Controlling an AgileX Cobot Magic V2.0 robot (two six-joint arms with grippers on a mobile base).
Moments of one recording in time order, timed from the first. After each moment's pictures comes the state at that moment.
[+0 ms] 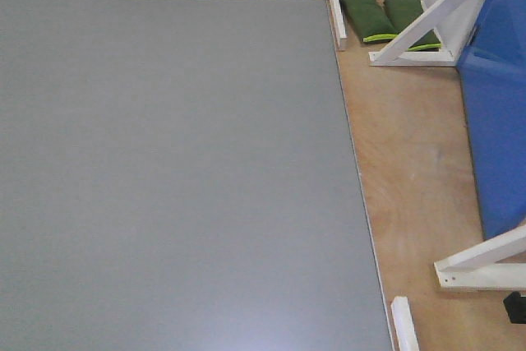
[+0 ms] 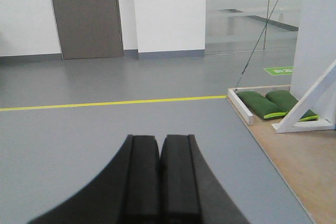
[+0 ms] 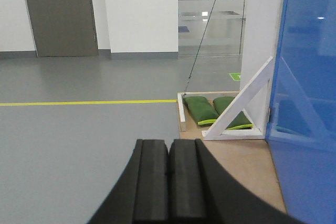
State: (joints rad) left arm -0.04 -0.01 0.03 0.07 0.10 -0.02; right arm -0.03 -0.01 0.03 0.03 0.12 -0.03
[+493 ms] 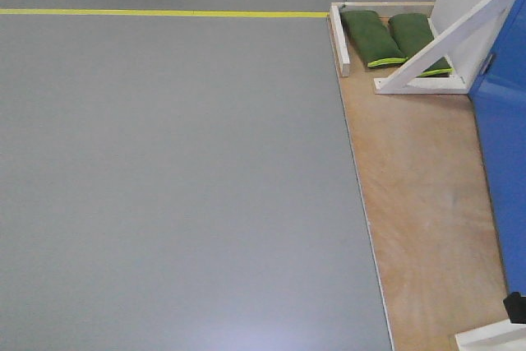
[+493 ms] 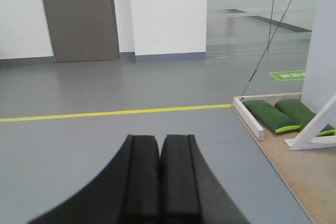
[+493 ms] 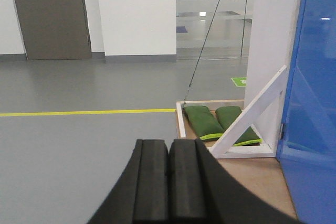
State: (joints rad) left arm -0.04 -0.01 0.03 0.07 0.10 -0.02; right arm -0.03 -0.01 0.03 0.03 0.12 -0.03
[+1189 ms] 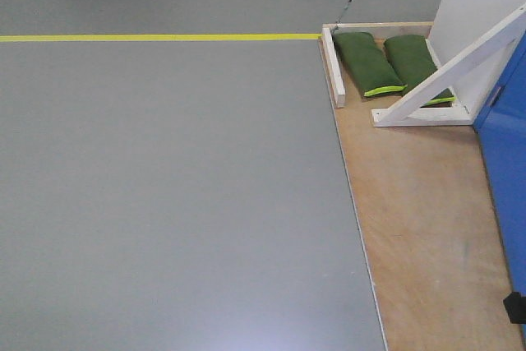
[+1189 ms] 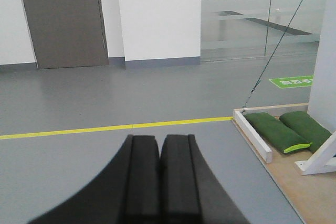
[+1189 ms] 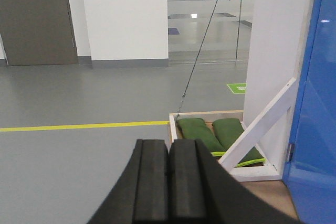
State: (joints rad) left arm -0.04 -0.01 0.03 0.07 0.10 -0.02; right arm -0.03 -0.01 0.03 0.03 0.12 -0.03
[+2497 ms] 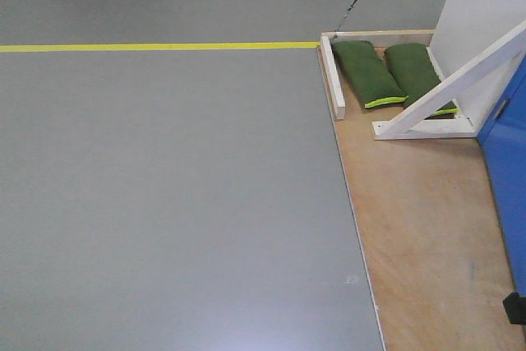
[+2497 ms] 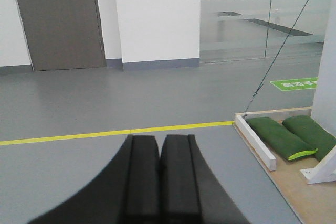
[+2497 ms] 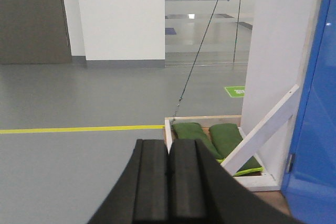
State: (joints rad) left arm -0.04 -0.01 0.03 0.07 0.10 -0.02; right arm -0.03 -0.01 0.03 0.00 0.12 -0.03
